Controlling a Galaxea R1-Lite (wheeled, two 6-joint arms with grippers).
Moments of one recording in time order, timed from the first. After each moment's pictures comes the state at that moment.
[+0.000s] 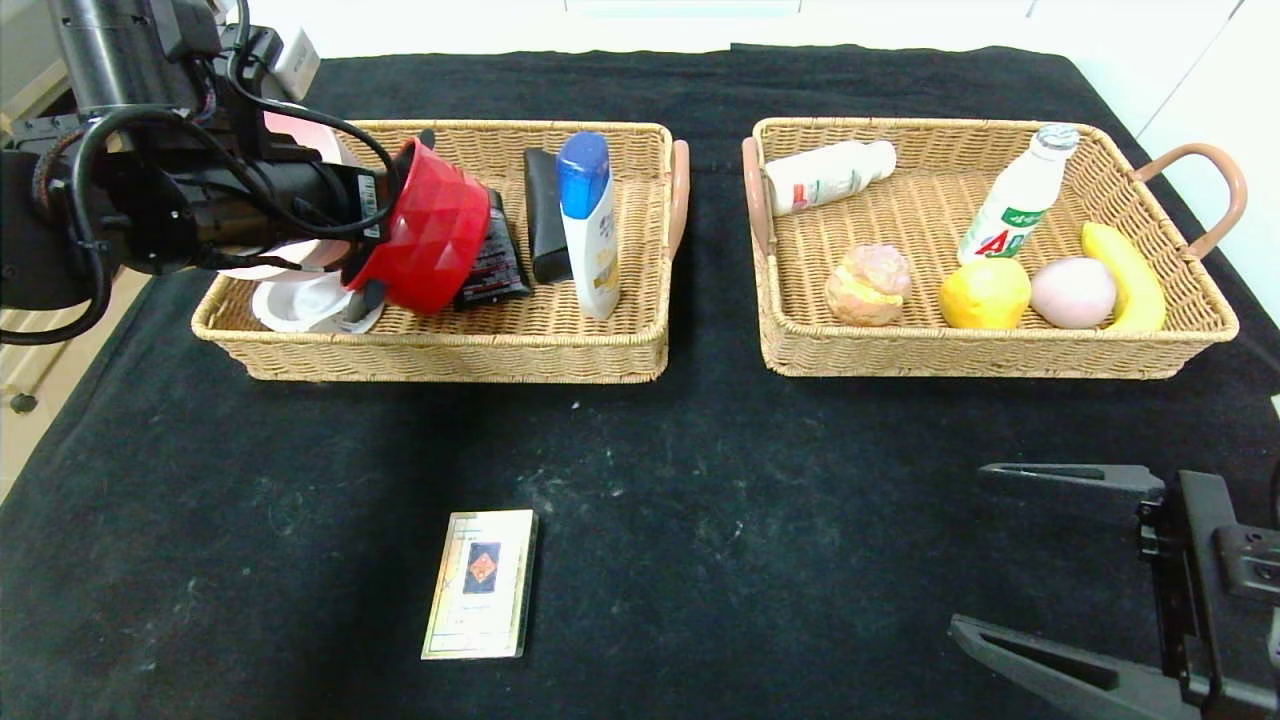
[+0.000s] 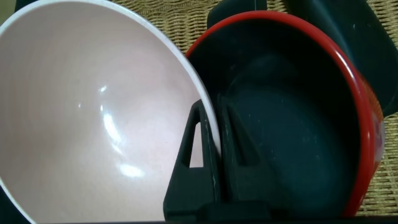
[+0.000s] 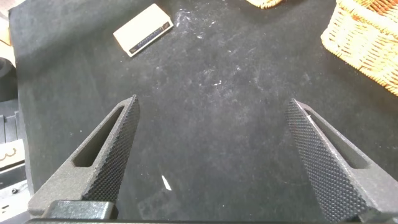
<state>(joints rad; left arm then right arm) -0.14 1.76 -1.55 -0.12 0.19 0.13 0.48 1.19 -0.50 -0.52 0.50 -0.19</state>
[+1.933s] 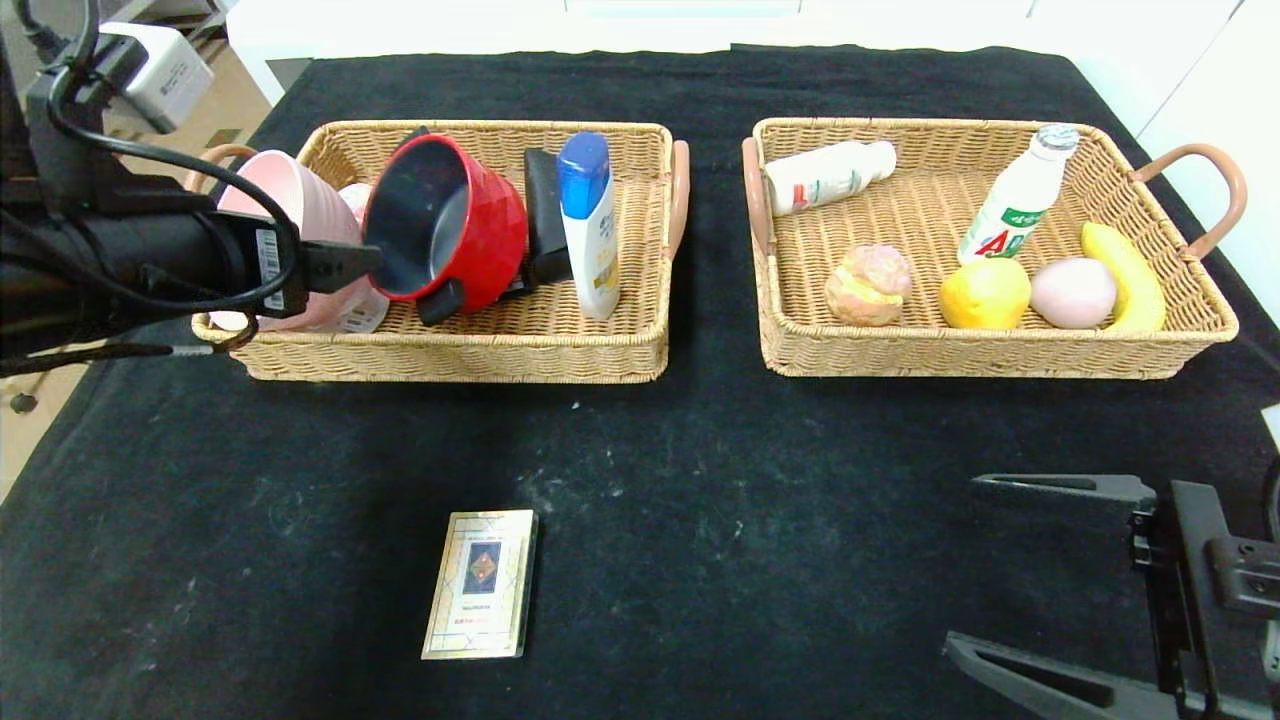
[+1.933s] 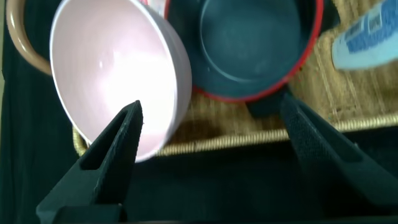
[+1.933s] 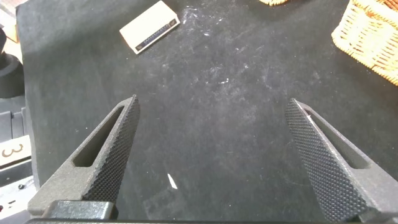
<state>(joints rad) -0.19 1.42 -1.20 -0.05 0.17 0.12 0.50 1.19 -0.49 -0.52 0.51 -0.20</state>
